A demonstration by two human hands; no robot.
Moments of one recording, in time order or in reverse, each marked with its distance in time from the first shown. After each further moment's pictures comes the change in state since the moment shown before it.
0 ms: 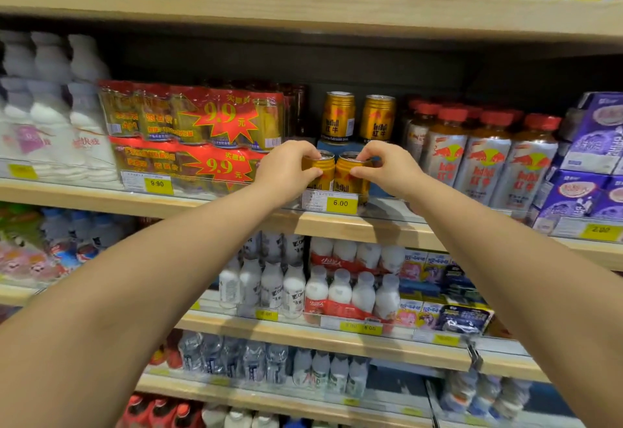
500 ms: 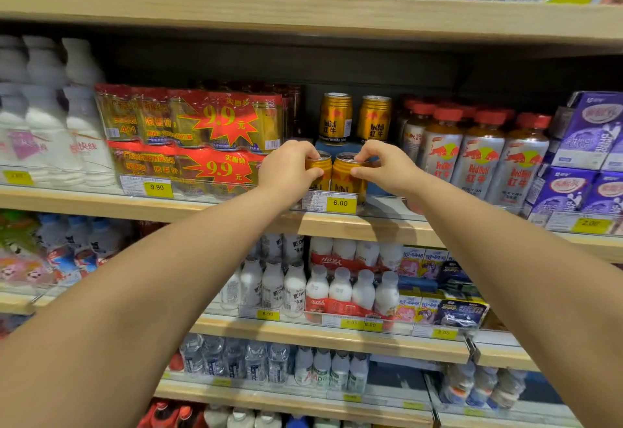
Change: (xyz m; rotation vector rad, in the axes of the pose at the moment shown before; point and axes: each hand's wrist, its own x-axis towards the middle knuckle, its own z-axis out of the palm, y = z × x) left_hand -0.003 0.009 -0.001 0.041 0.039 -0.044; right_hand -0.004 -0.006 -0.005 0.080 -0.050 0.008
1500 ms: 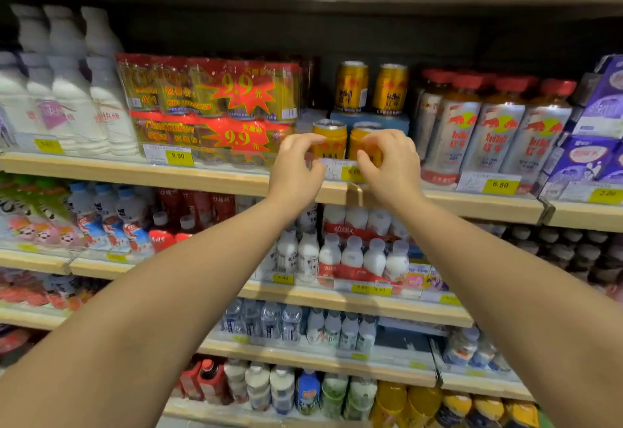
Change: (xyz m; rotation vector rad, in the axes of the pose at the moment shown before) left_hand -0.062 -0.011 0.007 -0.389 0.072 -0.043; right_hand -0.058 -0.018 0.053 -0.176 0.417 -0.106
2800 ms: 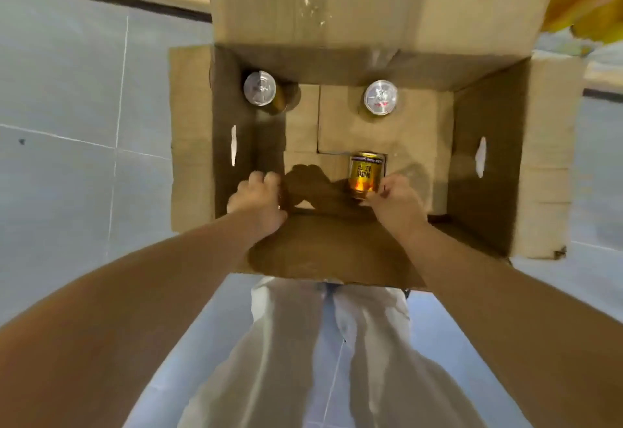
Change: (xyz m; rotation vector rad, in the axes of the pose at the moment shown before) left_hand -0.763 -0.472 0.239 0.614 -1.324 -1.031; right_hand -0.831 0.245 0.366 0.000 -1.231 1.227
